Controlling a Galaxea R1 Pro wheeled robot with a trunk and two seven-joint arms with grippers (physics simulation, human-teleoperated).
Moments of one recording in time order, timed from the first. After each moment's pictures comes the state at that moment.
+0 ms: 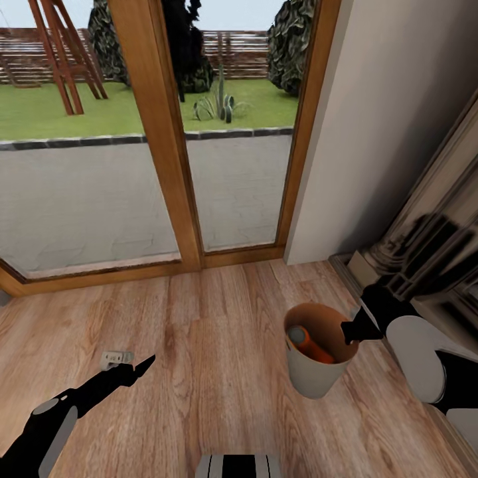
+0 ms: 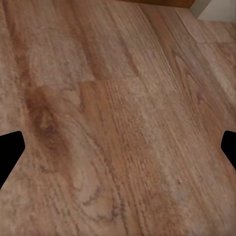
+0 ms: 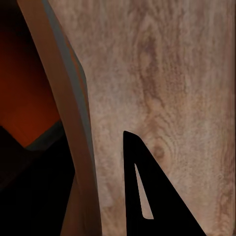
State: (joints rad) left arm -0.31 0.23 0.17 -1.04 0.23 0.17 -0.62; right arm -1.15 -0.18 -0.28 -0.25 0.64 1.04 0.42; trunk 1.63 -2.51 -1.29
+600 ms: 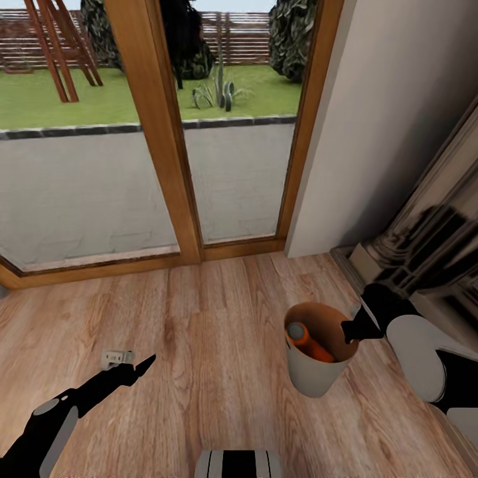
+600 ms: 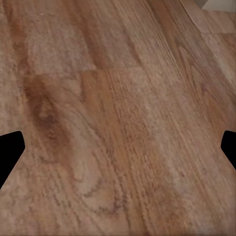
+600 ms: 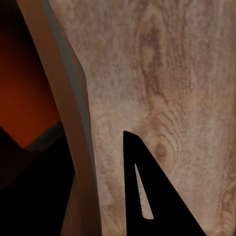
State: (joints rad) left arm -0.31 0.23 0.17 -1.04 0.23 0.15 -0.62; right arm -1.15 -0.18 -0.28 -0.26 0.63 1.04 0.42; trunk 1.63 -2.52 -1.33
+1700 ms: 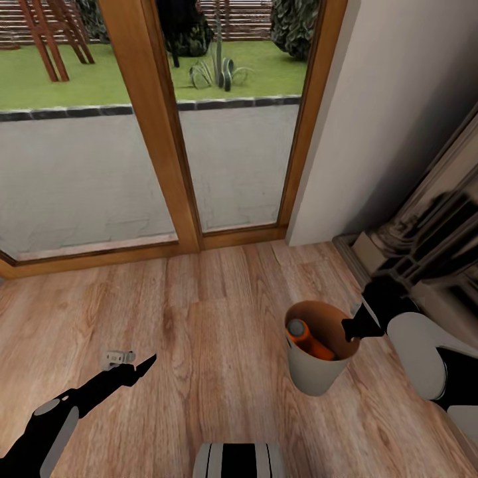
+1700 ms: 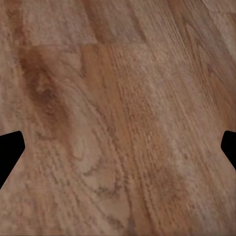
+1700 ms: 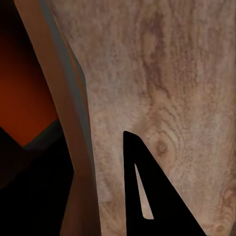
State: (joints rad) left arm -0.31 0.23 0.16 -1.04 0.23 0.15 -0.62; right arm -1.16 -0.19 -0.27 -0.25 0.63 1.05 0.42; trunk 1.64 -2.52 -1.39
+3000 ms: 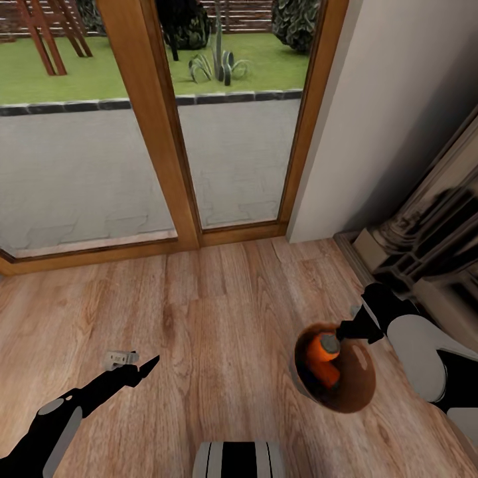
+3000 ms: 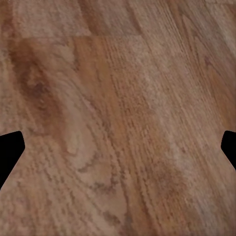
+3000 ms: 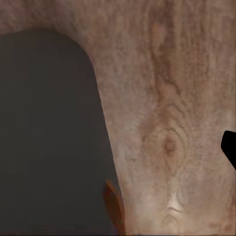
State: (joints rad) left arm -0.31 0.23 0.14 -1.04 0.23 0.14 -0.62; right arm -1.15 -0.19 -0.28 -0.25 0.62 1.05 0.42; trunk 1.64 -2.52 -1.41
